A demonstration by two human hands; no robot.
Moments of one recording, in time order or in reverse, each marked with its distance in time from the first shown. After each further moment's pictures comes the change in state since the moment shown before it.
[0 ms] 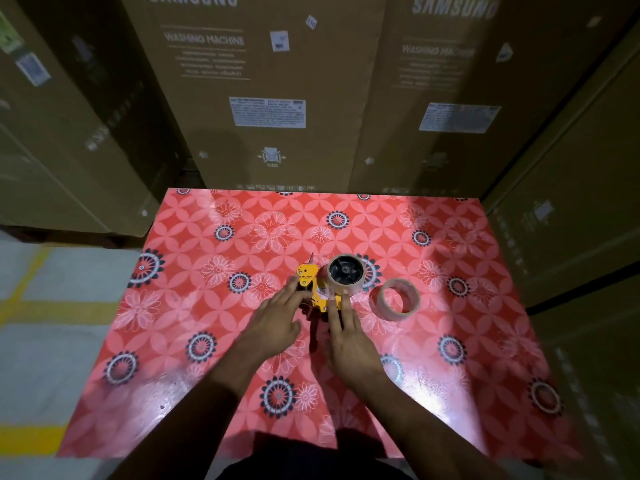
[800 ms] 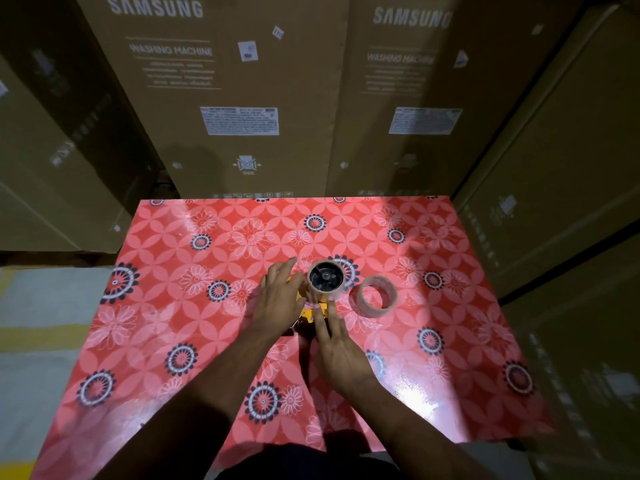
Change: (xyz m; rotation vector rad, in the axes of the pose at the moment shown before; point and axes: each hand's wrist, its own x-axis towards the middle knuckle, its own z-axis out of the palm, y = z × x) left_hand 0.047 0.047 -0.005 0.178 0.234 0.003; right_hand -0.022 0.002 -0.008 0.008 0.143 -0.006
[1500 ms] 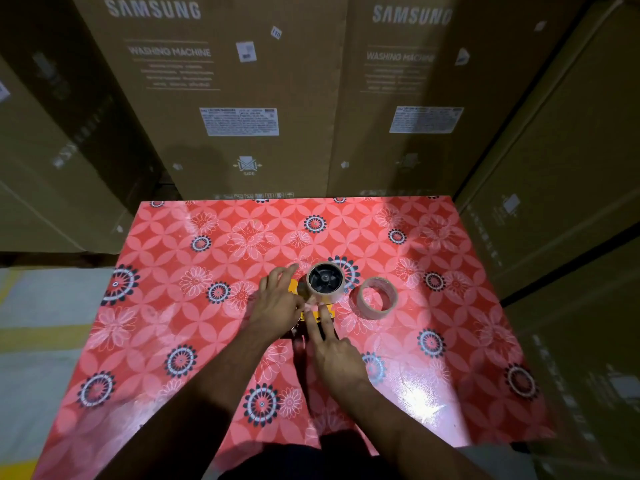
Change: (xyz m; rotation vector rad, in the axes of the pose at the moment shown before) left_hand 0.001 -0.012 0.010 0.146 -0.093 0.076; right_hand 0.003 -0.008 0.006 -0.205 -0.067 0.009
